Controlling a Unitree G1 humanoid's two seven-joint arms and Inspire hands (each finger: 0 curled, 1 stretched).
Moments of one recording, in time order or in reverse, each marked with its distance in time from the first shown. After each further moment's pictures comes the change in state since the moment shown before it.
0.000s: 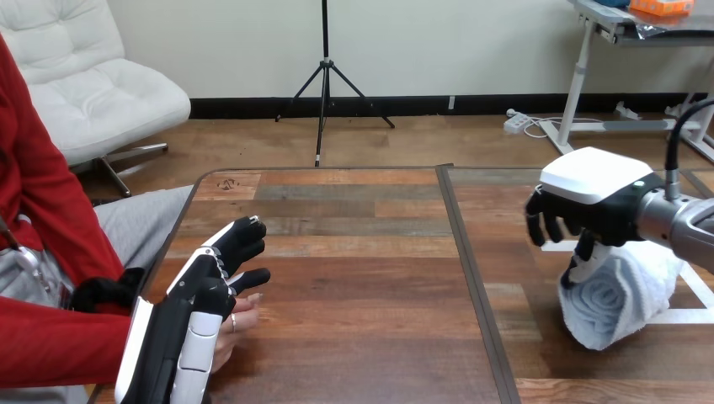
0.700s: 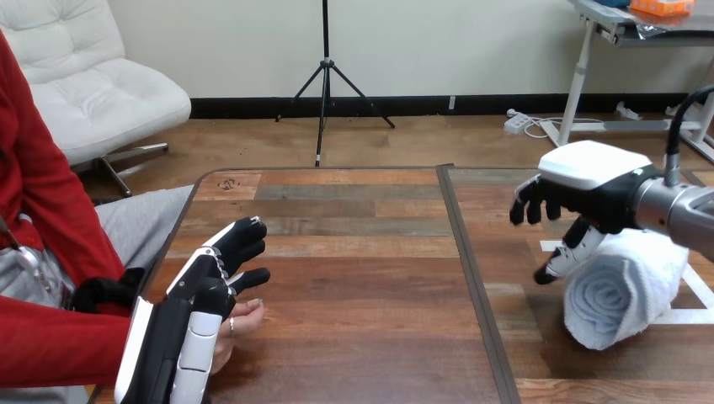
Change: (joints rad) left arm 0.000 0.000 0.000 0.000 0.000 0.000 0.000; right arm -0.003 -0.005 -0.089 -0.028 0.079 0.020 0.138
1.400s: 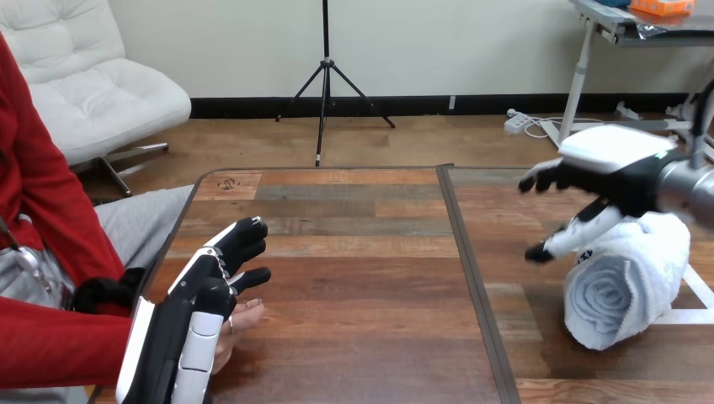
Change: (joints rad) left arm -0.001 0.000 -0.006 0.000 -0.001 0.001 -0.001; right arm -0.044 -0.058 -0.051 0.005 0.026 -0.013 0.075
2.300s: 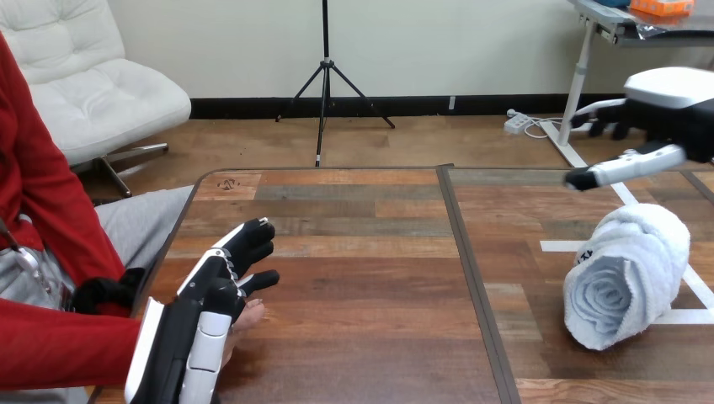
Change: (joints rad) left arm -0.001 0.000 -0.021 -0.001 -0.001 0.018 -0.003; right arm -0.077 -0.125 -0.088 -0.003 0.074 -0.010 0.160
